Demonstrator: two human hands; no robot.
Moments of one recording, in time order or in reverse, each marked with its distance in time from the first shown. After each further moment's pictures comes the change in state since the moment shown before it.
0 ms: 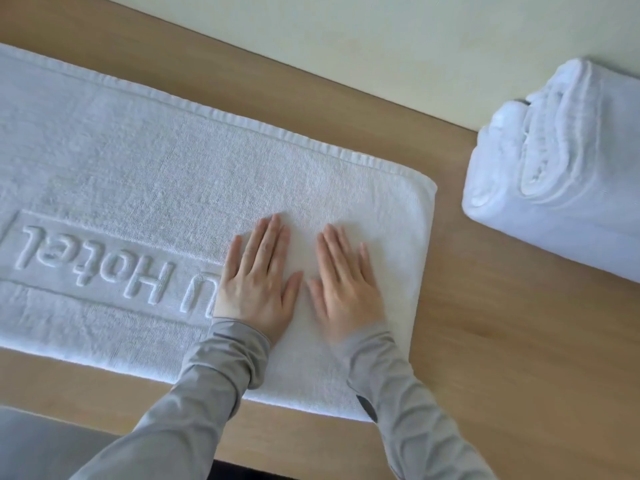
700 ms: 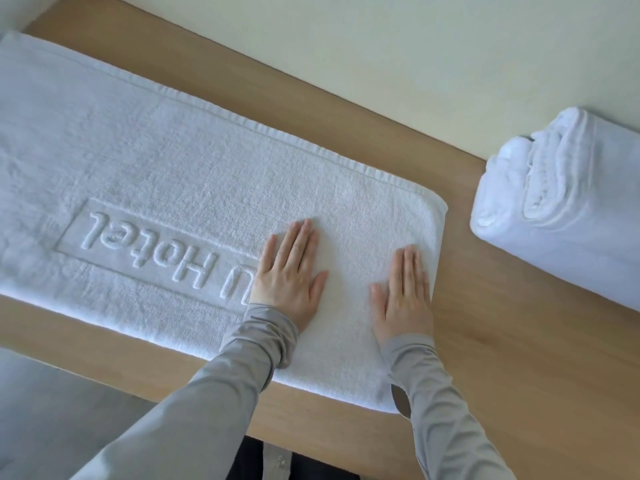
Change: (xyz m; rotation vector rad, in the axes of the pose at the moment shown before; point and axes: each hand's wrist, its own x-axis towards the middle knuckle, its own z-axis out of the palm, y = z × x) left_hand 0.000 -0.001 -0.002 0.044 -0.012 0.015; right_hand -0.024 0.038 -0.007 -0.001 -0.014 0.284
